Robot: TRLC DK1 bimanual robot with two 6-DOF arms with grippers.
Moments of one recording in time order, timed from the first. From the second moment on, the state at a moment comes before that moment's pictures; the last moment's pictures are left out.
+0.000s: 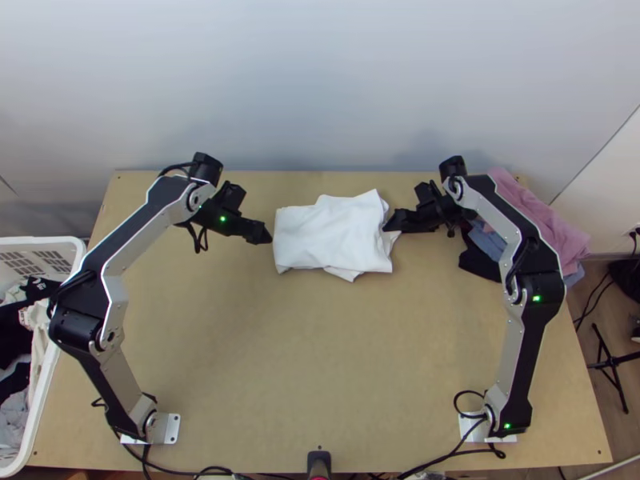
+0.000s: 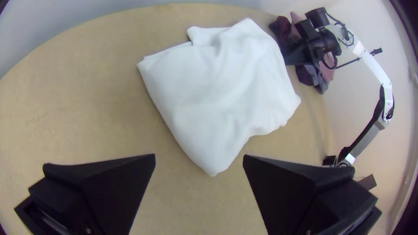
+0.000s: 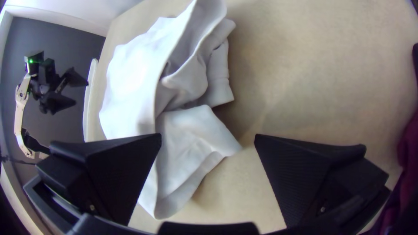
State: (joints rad) left arm -0.25 1.90 1.63 -0.89 0.49 0.11; right arm 0.12 2.21 1.77 -0.89 -0.67 -0.11
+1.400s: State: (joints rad) left arm -0.26 1.90 1.58 -0.87 0.43 0.12; right arm 0.28 2.39 1.95 -0.89 -0.80 -0.04
